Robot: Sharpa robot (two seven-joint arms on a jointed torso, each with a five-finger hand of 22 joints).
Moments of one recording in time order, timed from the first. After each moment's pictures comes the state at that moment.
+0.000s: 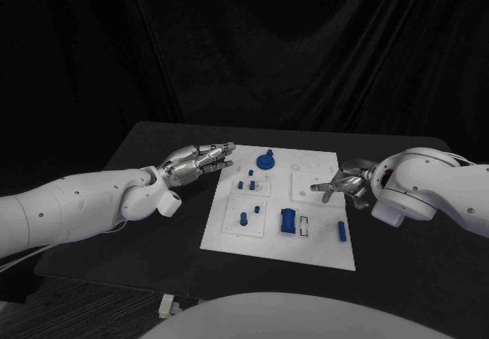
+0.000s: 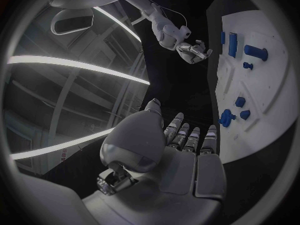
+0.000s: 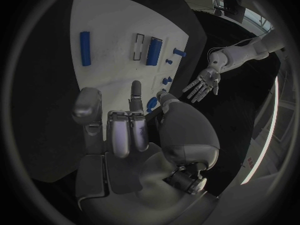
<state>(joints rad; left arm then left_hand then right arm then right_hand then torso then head) 1.09 -0.89 -0.21 1.27 -0.23 0.33 0.65 1.33 0.28 -0.24 0.26 0.38 0.36 0.13 0.06 0.03 0.05 0.09 0.13 0.03 0.01 0.14 0.01 0.01 0.20 0.01 0.25 0.01 0.03 1.31 -0.85 -0.21 1.62 -0.88 -0.05 -0.62 0.95 -0.08 0.11 0.22 0.36 1.21 0.02 0.12 0.47 1.46 -0.04 1.55 1.30 1.45 -0.10 1.55 1.31 0.11 1.41 0.02 1.01 1.29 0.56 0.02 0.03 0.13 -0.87</state>
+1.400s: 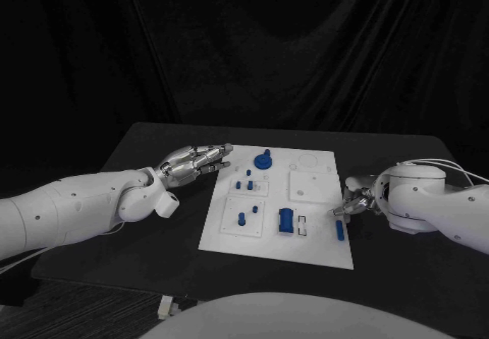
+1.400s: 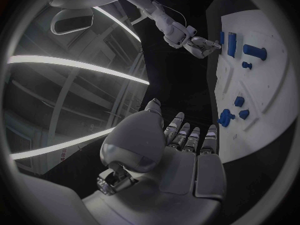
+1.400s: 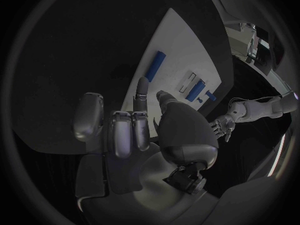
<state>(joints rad) 1.09 -0.89 -0.21 1.26 -0.23 0.34 0.64 1.33 0.28 -0.24 0.26 0.38 0.37 0.14 0.07 0.03 0.05 0.12 0.13 0.03 0.01 0.14 0.01 0.01 0.20 0.02 0.26 0.01 0.03 1.24 -0.87 -0.21 1.59 -1.32 0.18 -0.63 0.96 -0.03 0.06 0.23 0.35 1.31 -0.02 0.20 0.50 1.45 -0.08 1.55 1.30 1.46 -0.13 1.55 1.31 0.11 1.46 -0.01 1.14 1.29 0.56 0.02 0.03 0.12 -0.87</state>
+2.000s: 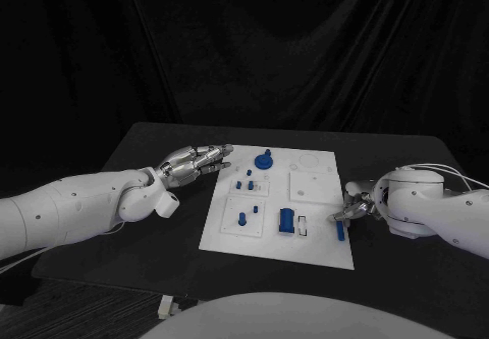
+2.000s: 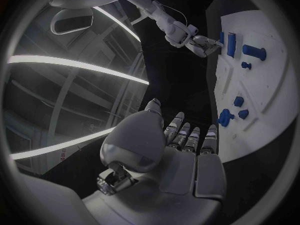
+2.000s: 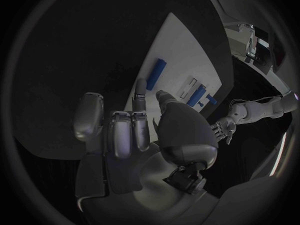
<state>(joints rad) 1.09 -0.89 -0.21 1.26 -0.23 0.34 0.64 1.33 0.28 -0.24 0.26 0.38 0.38 0.14 0.07 0.03 0.06 0.12 0.13 0.03 0.01 0.14 0.01 0.01 0.20 0.02 0.26 0.01 0.03 1.22 -0.87 -0.21 1.58 -1.31 0.19 -0.63 0.98 -0.01 0.05 0.22 0.38 1.26 0.01 0.17 0.50 1.46 -0.07 1.55 1.30 1.47 -0.12 1.55 1.31 0.11 1.46 -0.01 1.13 1.29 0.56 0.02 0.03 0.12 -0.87</state>
